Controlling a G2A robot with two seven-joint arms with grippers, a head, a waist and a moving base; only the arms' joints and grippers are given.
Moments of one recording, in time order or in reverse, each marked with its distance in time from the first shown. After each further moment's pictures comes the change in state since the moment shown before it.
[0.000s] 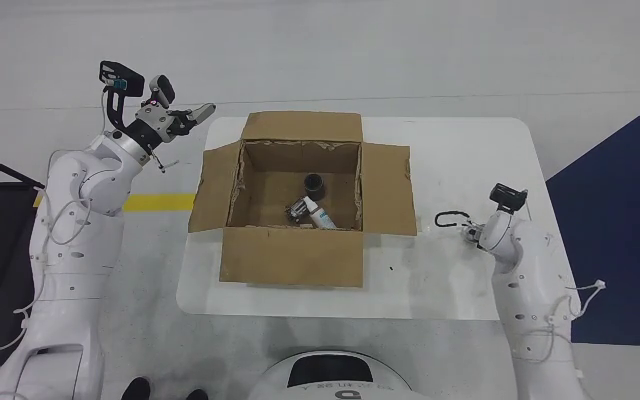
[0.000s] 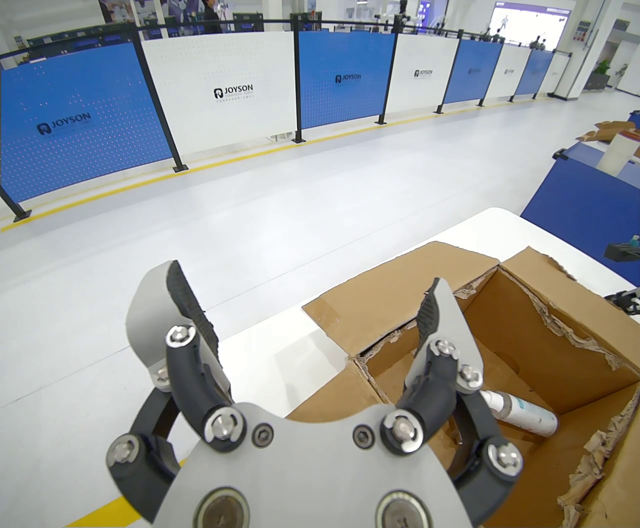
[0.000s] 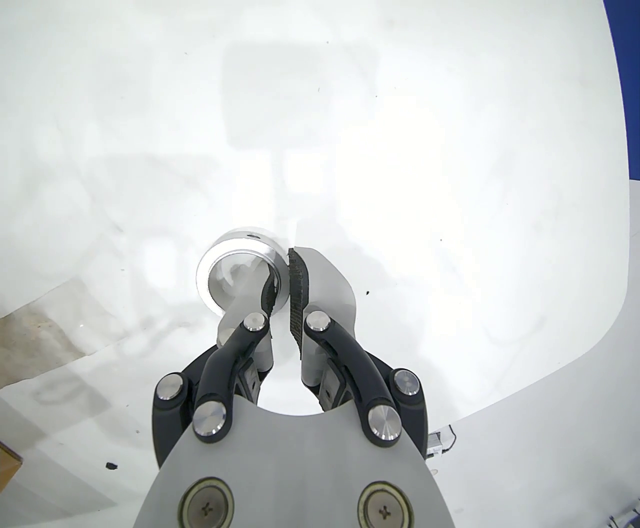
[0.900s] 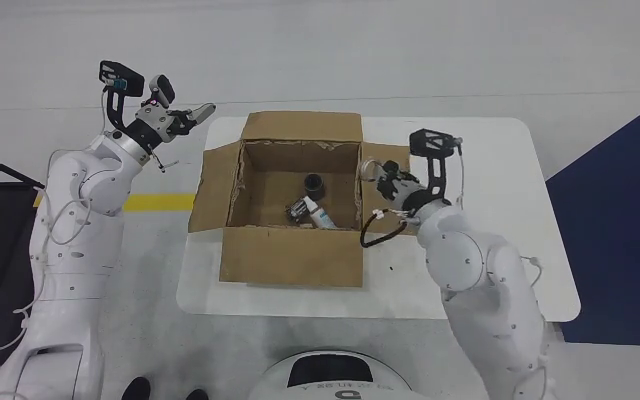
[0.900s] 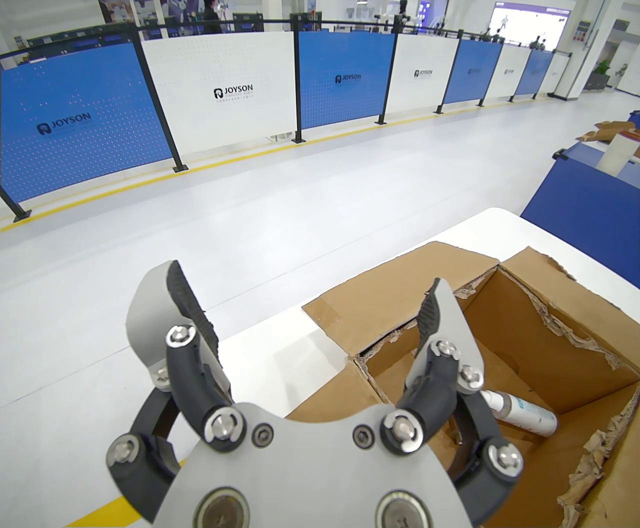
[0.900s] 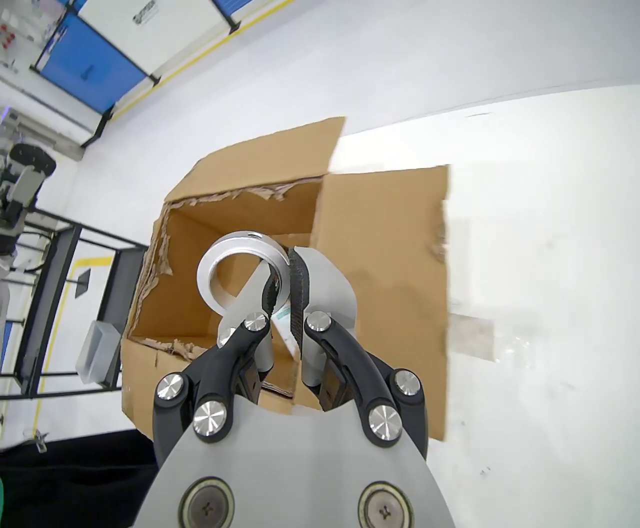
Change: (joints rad) left arm 0.000 0.000 0.000 0.000 0.000 0.000 0.000; right arm 0.054 -0.077 -0.404 -0.454 0.323 -0.110 -0.367
